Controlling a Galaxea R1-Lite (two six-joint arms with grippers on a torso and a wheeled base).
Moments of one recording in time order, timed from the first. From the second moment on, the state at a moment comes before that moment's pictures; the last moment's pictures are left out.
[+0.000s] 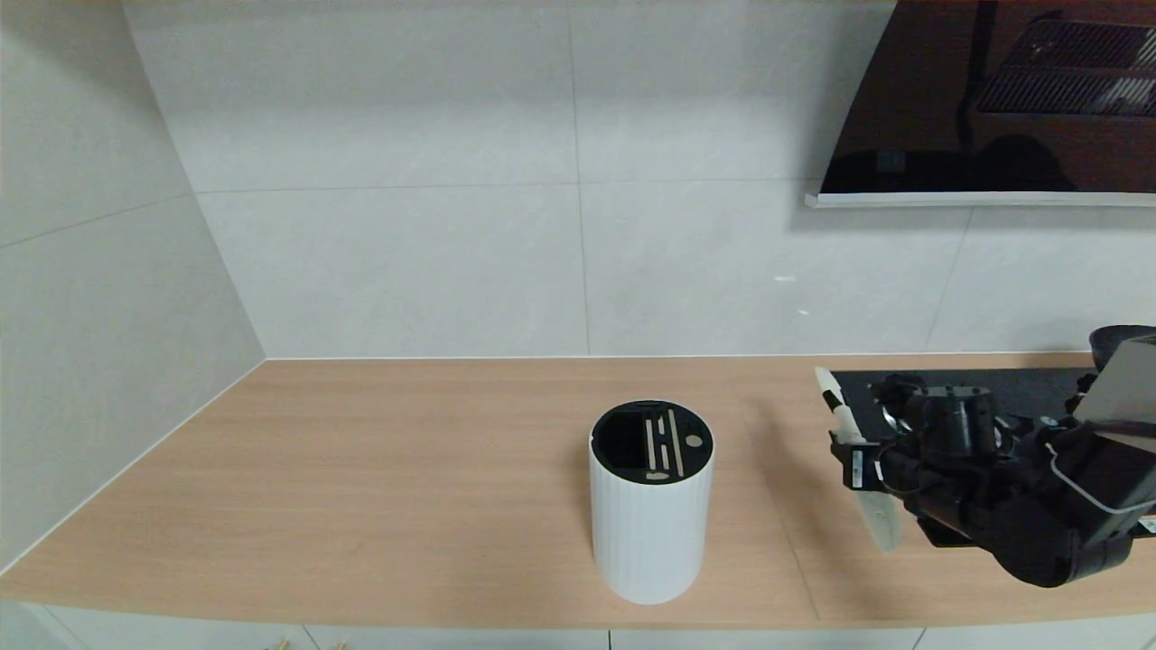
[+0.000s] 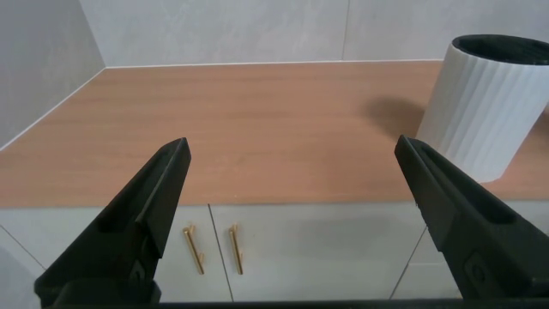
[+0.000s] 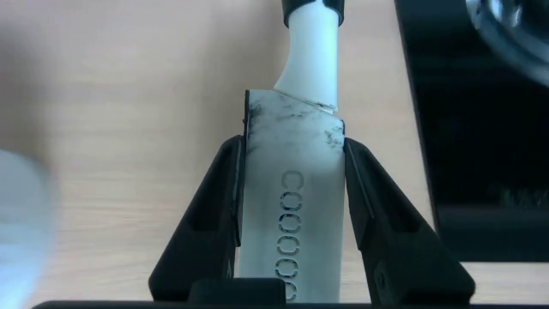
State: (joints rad) left arm 0.00 0.00 -0.01 -0.03 -0.02 -0.01; right arm 0.20 2.11 -0.63 -1.01 -0.15 0.13
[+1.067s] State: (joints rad) left arm -0.25 1.23 -0.76 -0.38 -0.45 -0.46; right arm 0.68 1.70 -0.94 -0.61 -0.20 0.12
